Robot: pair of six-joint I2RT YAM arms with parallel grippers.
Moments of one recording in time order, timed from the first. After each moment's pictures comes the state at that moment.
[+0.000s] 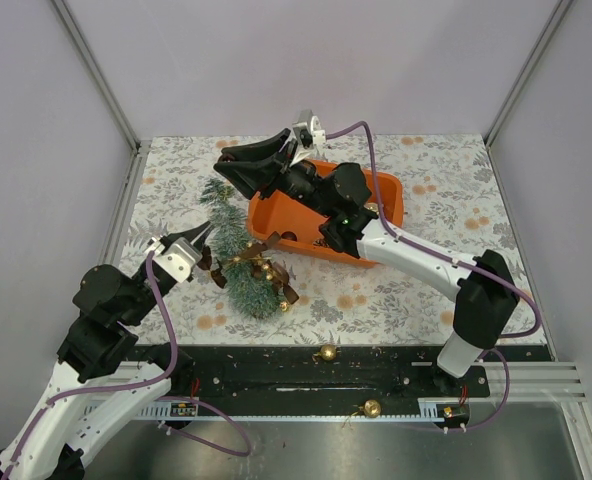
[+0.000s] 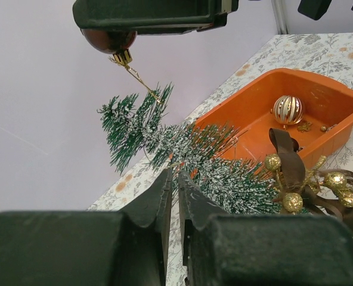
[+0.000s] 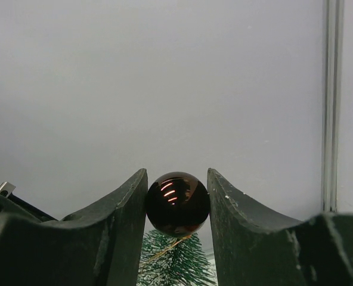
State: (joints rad) left arm -0.60 0.44 0.87 -0.32 0.09 0.47; right arm 0.89 1.68 1.43 0.86 -0.33 0.42
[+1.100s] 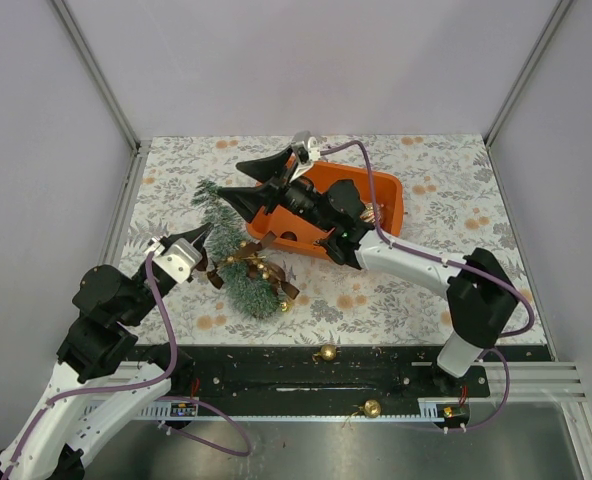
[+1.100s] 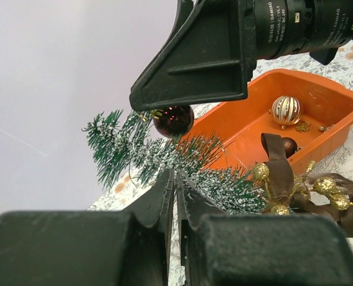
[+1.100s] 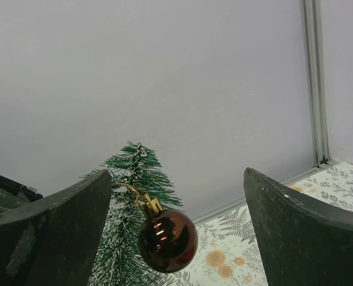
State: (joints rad) left arm -0.60 0.44 0.87 -0.32 0.09 0.47; right arm 0.88 1.69 1.26 0.92 -0.27 0.46
